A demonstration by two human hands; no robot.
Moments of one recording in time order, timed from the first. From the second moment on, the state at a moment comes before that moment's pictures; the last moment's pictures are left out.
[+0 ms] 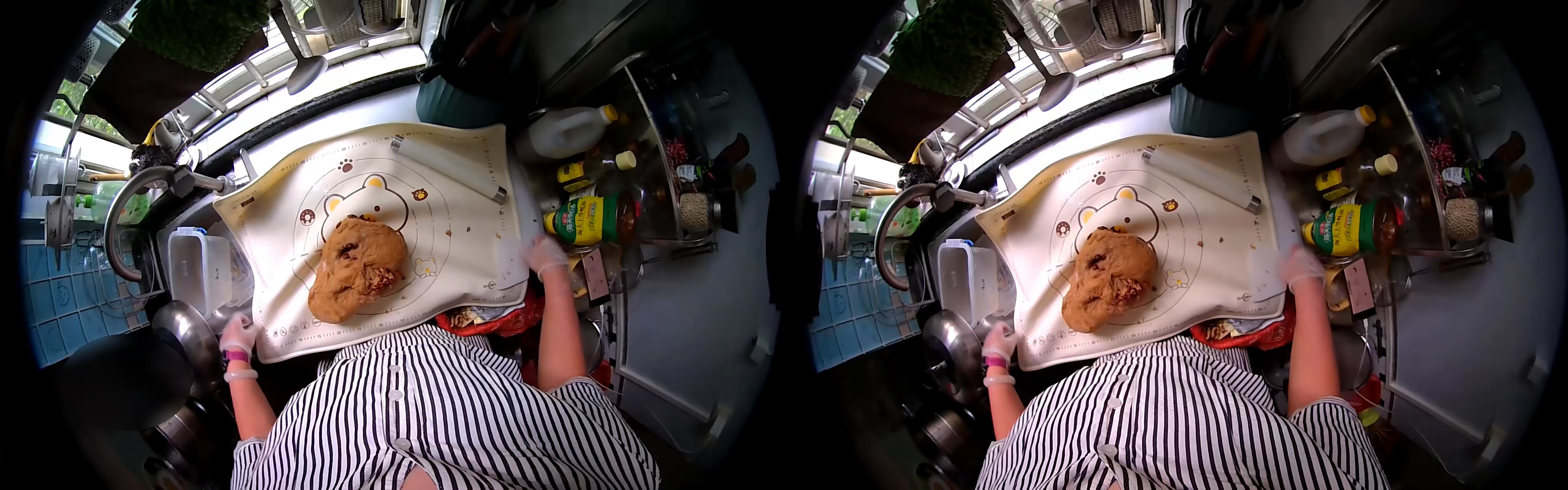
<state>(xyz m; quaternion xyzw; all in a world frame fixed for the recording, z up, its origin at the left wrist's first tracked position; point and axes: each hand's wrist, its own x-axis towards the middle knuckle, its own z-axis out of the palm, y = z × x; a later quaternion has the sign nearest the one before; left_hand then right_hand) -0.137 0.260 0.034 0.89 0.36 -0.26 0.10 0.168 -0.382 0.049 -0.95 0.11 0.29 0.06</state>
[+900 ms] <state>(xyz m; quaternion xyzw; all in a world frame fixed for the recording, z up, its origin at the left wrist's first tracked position) 0.218 0.251 0.024 0.98 0.15 0.12 0.03 0.241 -0.246 0.012 -0.96 -0.18 -0.15 0.16</state>
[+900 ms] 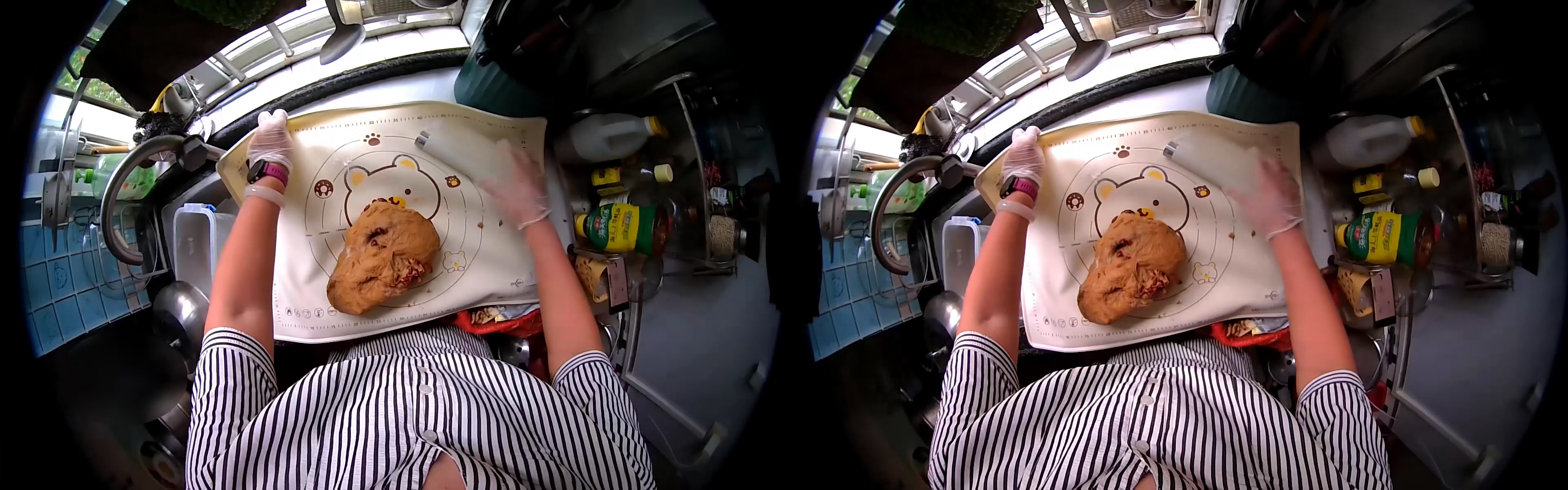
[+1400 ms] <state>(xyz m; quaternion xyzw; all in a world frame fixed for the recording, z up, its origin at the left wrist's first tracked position) 0.042 0.045 0.087 0.96 0.01 -0.06 0.29 0.239 -0.263 0.007 -0.99 -0.06 -0.10 0.05</state>
